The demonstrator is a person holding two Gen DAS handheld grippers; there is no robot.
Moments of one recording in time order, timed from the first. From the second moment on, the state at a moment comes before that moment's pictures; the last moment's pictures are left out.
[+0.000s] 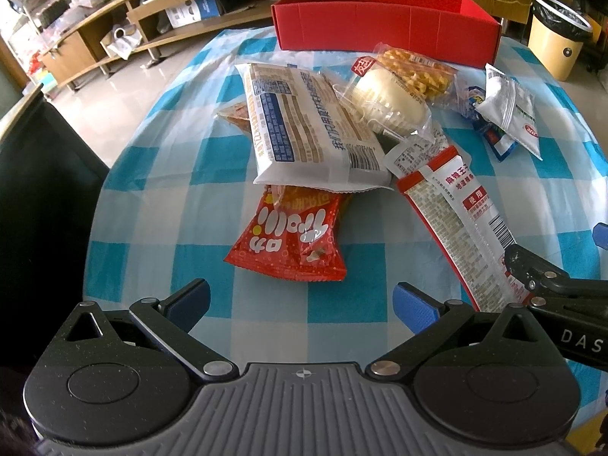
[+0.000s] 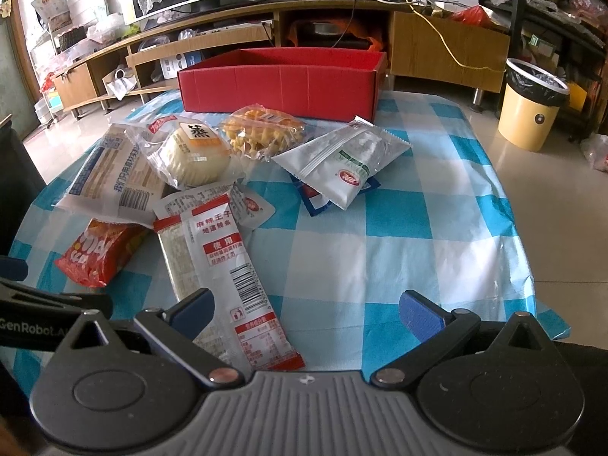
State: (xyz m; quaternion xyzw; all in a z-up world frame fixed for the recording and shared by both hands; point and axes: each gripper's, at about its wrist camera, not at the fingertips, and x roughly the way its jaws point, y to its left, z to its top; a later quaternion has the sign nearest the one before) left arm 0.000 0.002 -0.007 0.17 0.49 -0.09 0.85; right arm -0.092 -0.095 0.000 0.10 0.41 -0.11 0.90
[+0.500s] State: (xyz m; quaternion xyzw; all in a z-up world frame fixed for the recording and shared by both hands) left arm 0.011 0.012 -0.007 0.16 0.50 -0.06 0.85; right arm -0.078 -0.087 0.002 0.09 0.42 -0.09 0.90
